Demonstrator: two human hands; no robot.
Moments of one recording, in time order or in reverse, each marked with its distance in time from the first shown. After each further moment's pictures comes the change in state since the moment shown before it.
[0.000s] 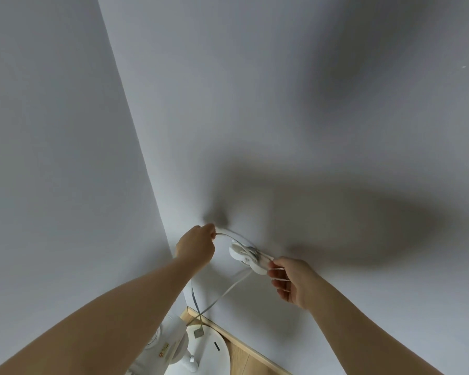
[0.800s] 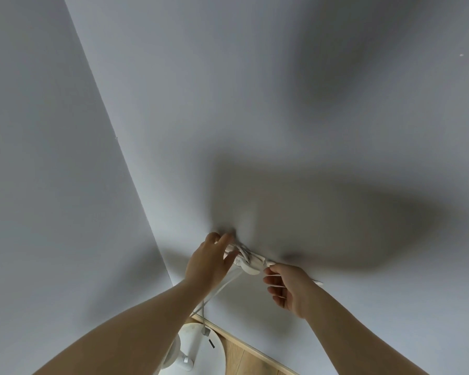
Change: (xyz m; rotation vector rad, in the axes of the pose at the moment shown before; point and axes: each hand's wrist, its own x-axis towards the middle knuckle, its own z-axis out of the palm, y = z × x) left_hand -0.013 0.022 0.040 -0.039 0.028 0.283; right_hand 0.012 0.011 -0.010 0.050 0.013 0.035
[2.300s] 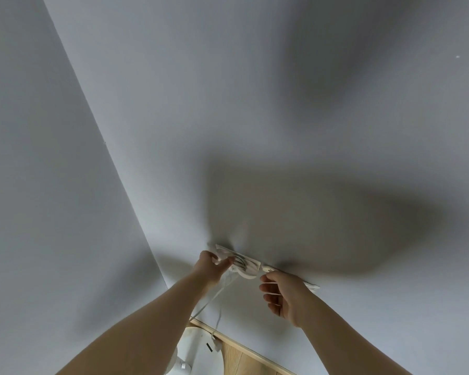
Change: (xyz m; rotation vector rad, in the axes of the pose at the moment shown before) left_hand 0.014 0.005 0.013 -0.640 -0.312 -0.632; right_hand 0.009 0.009 -0.004 0.033 -0.007 0.015
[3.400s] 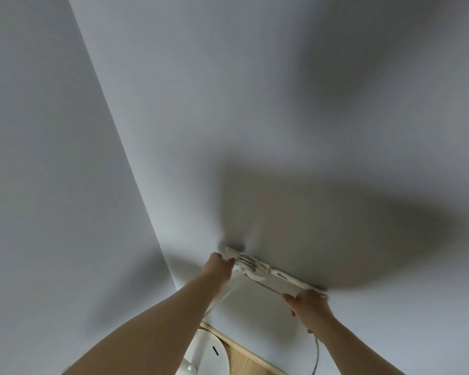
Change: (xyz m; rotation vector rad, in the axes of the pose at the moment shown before) left_hand -0.003 0.008 -0.001 -0.034 0.055 -0.099; right_hand 0.036 0.024 -0.031 -0.857 0.208 -0.209
